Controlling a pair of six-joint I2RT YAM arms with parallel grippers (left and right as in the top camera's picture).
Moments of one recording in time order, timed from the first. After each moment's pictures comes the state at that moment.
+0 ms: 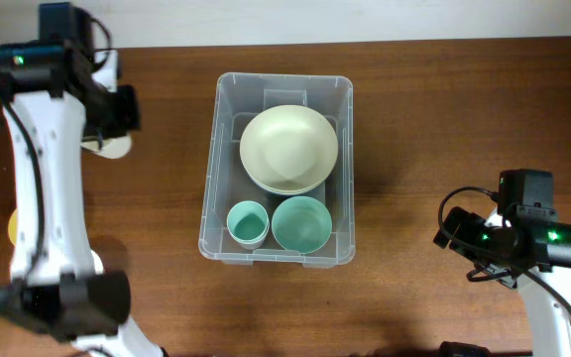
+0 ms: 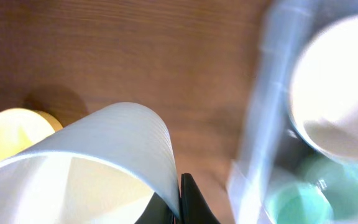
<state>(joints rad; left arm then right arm) 0.01 1.84 2.18 -1.60 -0.01 -0.07 -0.19 1.08 0.96 -1.19 -0.02 0.41</state>
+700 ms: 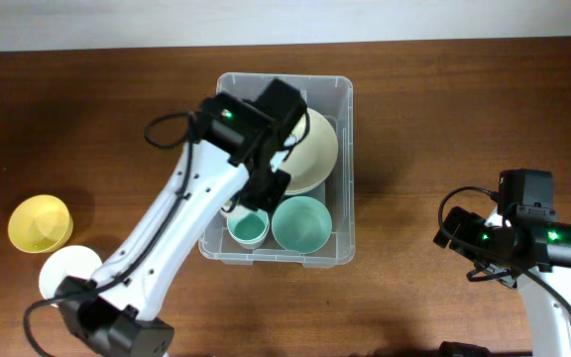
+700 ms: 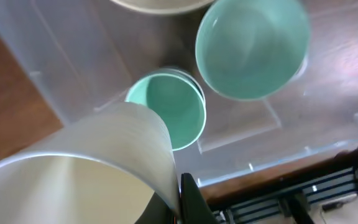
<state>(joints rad) -0.60 1.79 1.88 -1.61 -0.05 -0.14 -0.19 1.08 0.96 -1.19 -0.02 0.41</state>
